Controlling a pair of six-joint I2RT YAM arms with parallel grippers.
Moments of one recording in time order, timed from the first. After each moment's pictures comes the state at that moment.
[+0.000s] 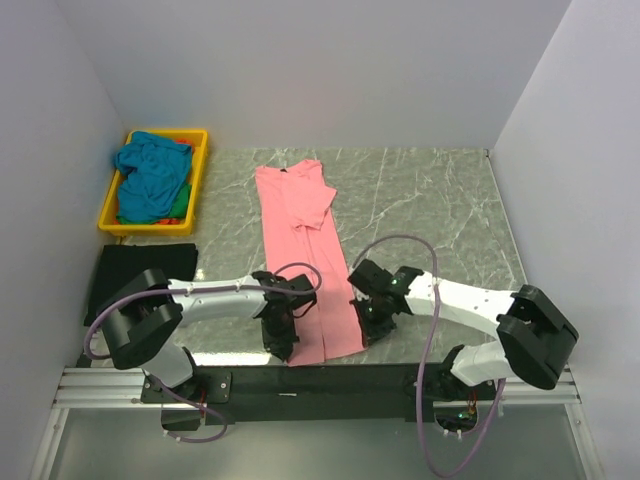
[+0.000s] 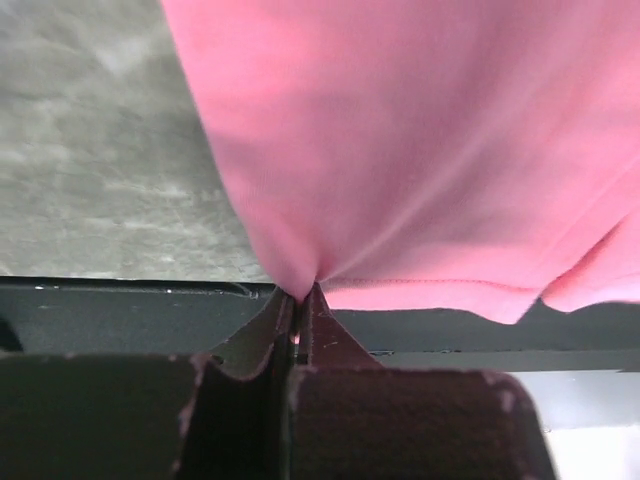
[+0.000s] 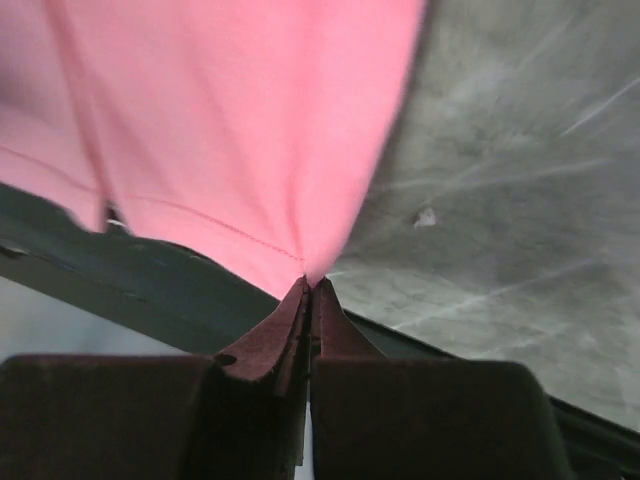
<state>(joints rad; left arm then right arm) -1.03 1.55 0.82 -0.79 0.14 -1.21 0.87 1.34 0.68 -0.69 -0.20 0.58</state>
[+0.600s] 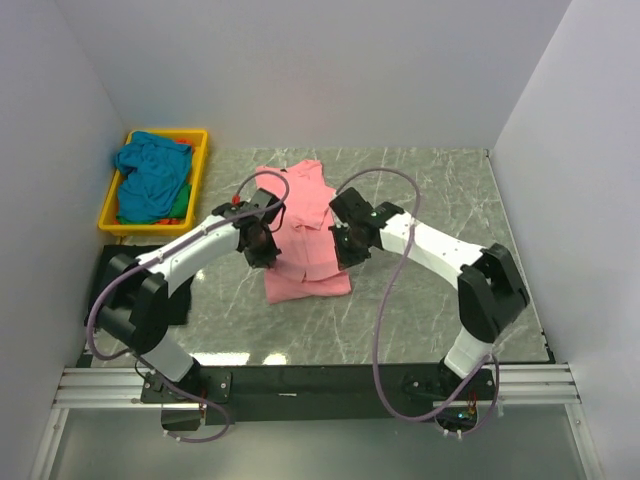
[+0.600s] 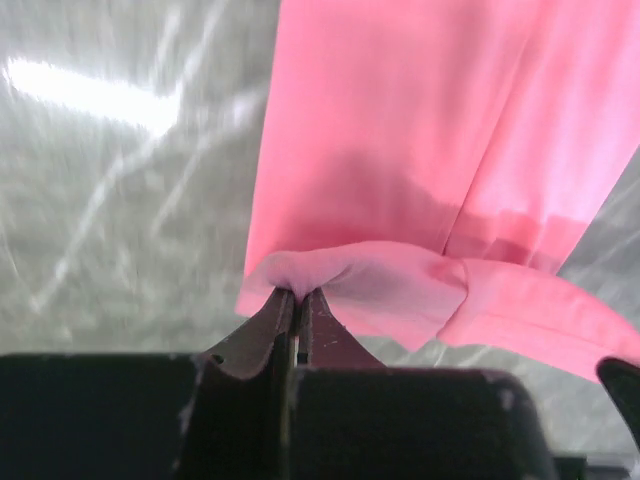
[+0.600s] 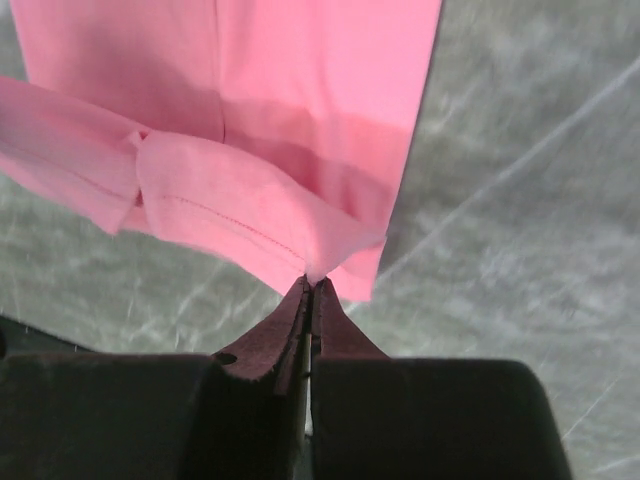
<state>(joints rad) -0.56 1.58 1.17 -0.82 -0.13 -0.94 0.68 1.67 1.26 -0.74 -0.04 0.45</state>
